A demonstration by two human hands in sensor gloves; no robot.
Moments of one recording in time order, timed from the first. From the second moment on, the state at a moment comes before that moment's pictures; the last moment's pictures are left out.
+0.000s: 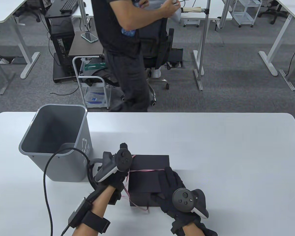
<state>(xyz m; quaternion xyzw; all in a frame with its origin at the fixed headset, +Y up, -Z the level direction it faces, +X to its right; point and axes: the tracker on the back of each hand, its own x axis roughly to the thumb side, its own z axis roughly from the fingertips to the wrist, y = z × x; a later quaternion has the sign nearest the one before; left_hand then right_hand) -0.143 -0.626 -0.383 0.02 -0.05 0.06 1.00 0.096 -0.732 -0.319 0.21 -0.04 0.94 0.27</state>
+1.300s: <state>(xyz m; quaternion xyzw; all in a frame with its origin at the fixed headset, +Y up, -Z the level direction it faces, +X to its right) -0.150 -0.594 -0.354 -0.06 -0.05 -0.09 0.99 0.096 -0.732 -0.319 0.21 -0.04 0.94 0.28</state>
